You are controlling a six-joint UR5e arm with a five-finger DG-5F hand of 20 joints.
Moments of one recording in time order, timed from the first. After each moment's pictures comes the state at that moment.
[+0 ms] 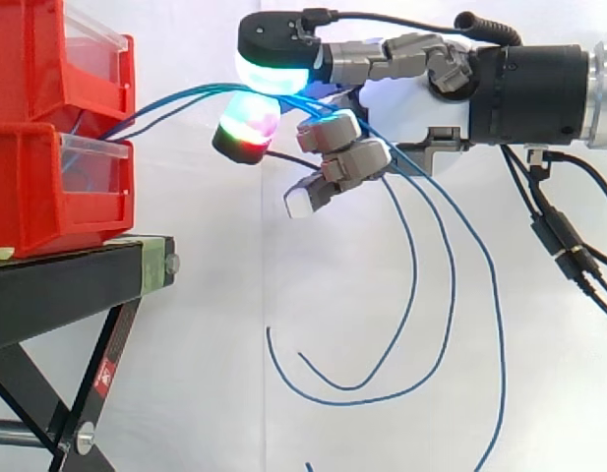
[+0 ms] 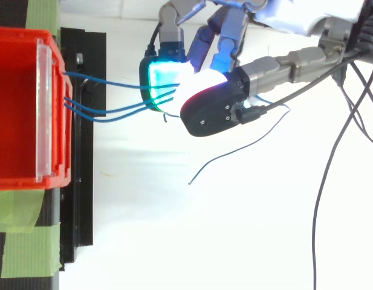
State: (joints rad) arm 0.02 -1.91 -1.66 -2.65 -1.44 -0.38
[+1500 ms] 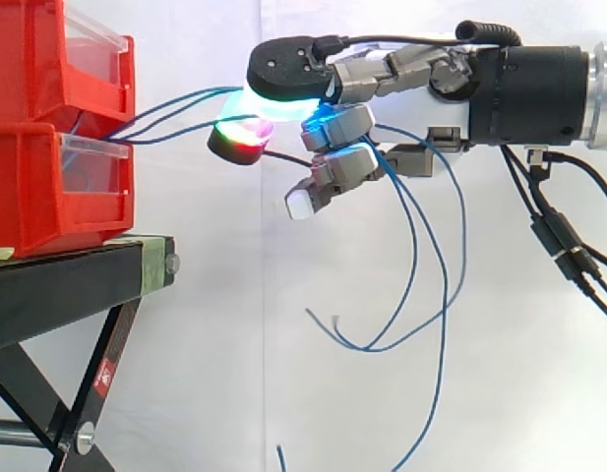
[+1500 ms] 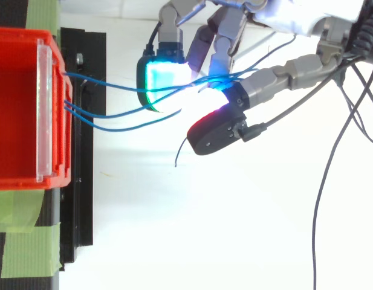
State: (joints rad) arm 0.02 -1.91 -1.66 -2.65 -1.44 -0.37
